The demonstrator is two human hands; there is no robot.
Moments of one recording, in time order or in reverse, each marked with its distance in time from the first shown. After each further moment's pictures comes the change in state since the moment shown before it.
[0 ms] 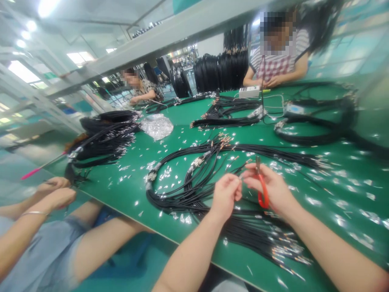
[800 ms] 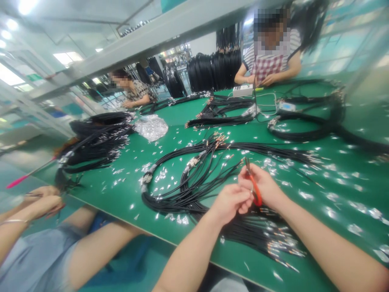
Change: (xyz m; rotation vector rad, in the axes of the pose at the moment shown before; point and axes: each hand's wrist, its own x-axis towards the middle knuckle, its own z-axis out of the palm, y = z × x) left_hand -0.007 -0.002 0.003 0.063 -0.275 -0.352; right_hand 0.003 0.005 0.000 0.005 -0.101 0.008
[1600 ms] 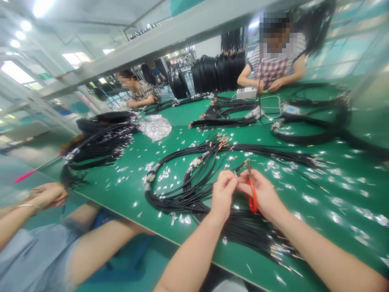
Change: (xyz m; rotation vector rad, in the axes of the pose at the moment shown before) left_hand 0.003 0.004 -0.003 0.243 0.458 0.570; right_hand -0.009 0.009 0.023 0.160 0.122 0.050
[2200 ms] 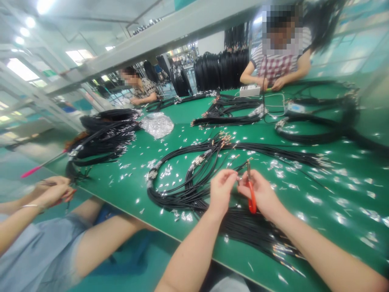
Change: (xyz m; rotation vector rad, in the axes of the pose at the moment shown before) left_hand 0.007 0.003 -0.008 -0.020 0.027 -0.074; right_hand -0.002 0.003 0.005 -0.086 -0.040 -0.008
